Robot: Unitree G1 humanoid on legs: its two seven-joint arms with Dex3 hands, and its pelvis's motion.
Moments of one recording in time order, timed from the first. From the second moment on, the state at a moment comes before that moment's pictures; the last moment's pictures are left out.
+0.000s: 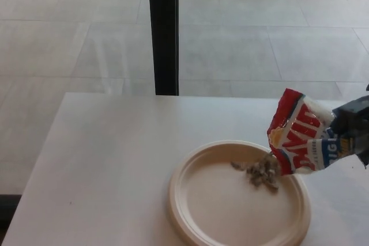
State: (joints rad) left_arm 0.24 0.61 0.41 1.30 -0.15 -0.14 -0.24; right_arm -0.37 -0.88 0.25 0.27 -0.89 -0.39 -0.48
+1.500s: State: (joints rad) left_arm 0.27 0.61 0.40 1.31 -0.14 -0.14 -0.25; right_arm -0.04 -0.35 0.10 0.35 -0.74 -0.38 -0.69
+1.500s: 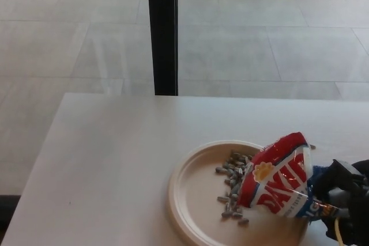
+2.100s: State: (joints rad) left_arm 0.27 0.61 0.41 1.31 -0.14 -0.14 -0.24; right_arm -0.03 -0.41 0.16 0.34 -0.67 -0.32 -0.50
